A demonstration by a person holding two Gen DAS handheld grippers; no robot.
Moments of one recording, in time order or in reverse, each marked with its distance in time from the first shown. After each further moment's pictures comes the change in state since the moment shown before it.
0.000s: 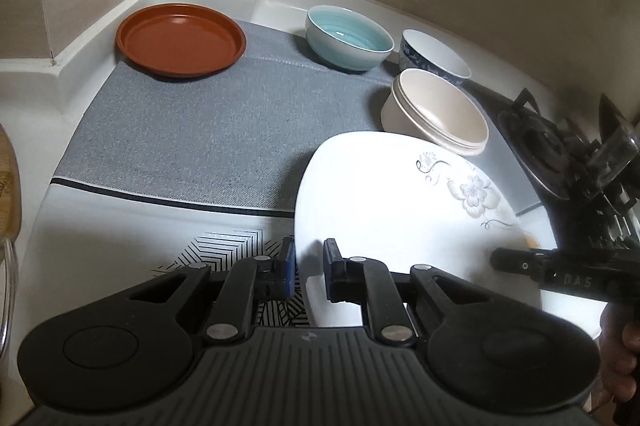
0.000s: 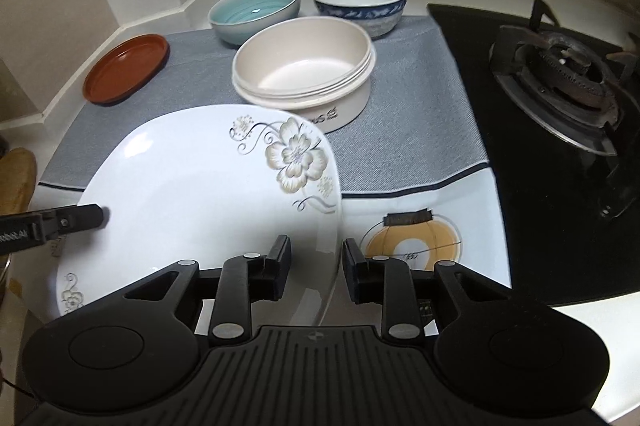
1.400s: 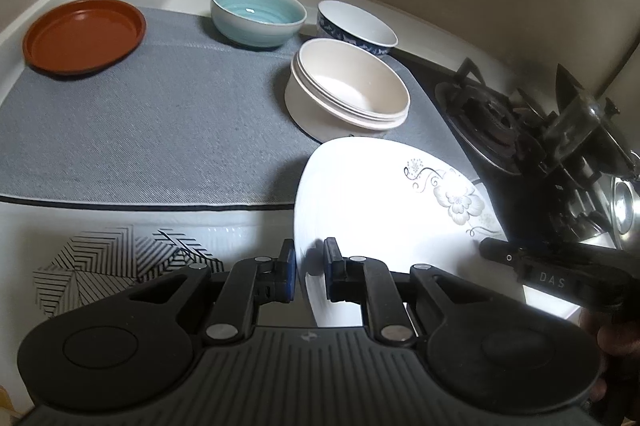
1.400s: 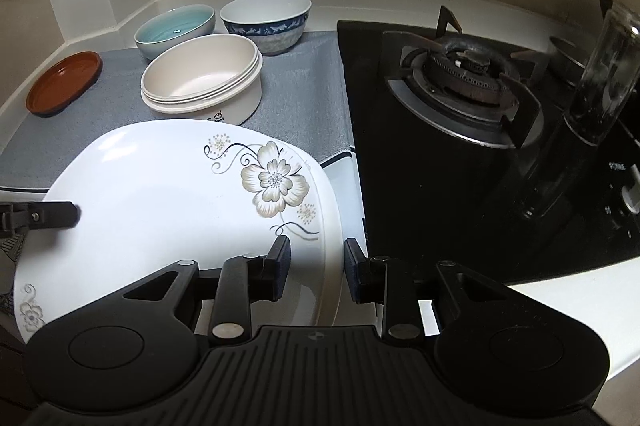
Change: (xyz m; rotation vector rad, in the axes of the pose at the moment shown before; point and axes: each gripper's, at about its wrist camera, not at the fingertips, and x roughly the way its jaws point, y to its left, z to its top) left arm 0.022 -0.062 -0.006 0.068 0.055 -0.132; right arm -0.029 -0.053 -0.025 0.026 -0.087 -0.172
